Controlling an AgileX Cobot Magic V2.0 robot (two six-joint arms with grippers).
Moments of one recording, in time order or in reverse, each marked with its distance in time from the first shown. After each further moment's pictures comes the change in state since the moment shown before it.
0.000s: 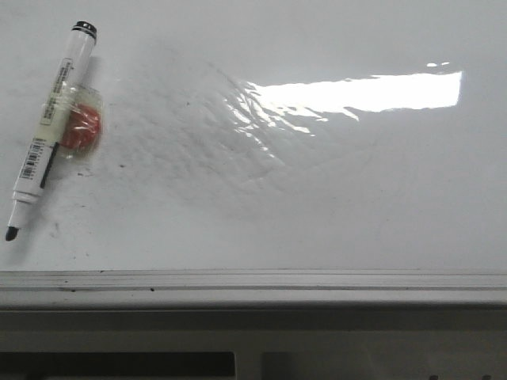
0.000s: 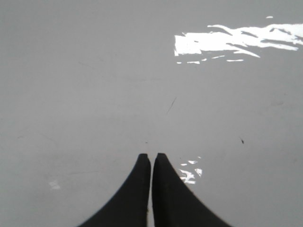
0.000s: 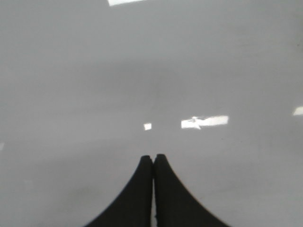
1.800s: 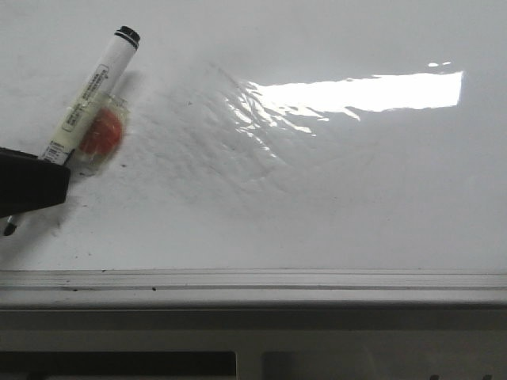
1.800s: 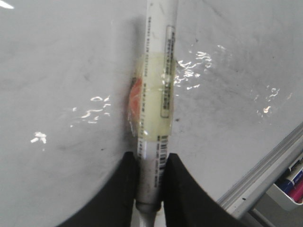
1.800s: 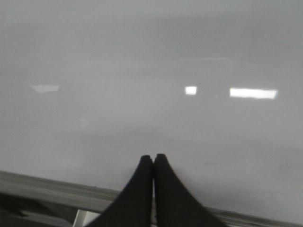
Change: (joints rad) left arm -0.631 0.832 -0.074 -0.102 -0.554 0.023; right arm 0.257 0.051 -0.017 0.014 0.106 -0.010
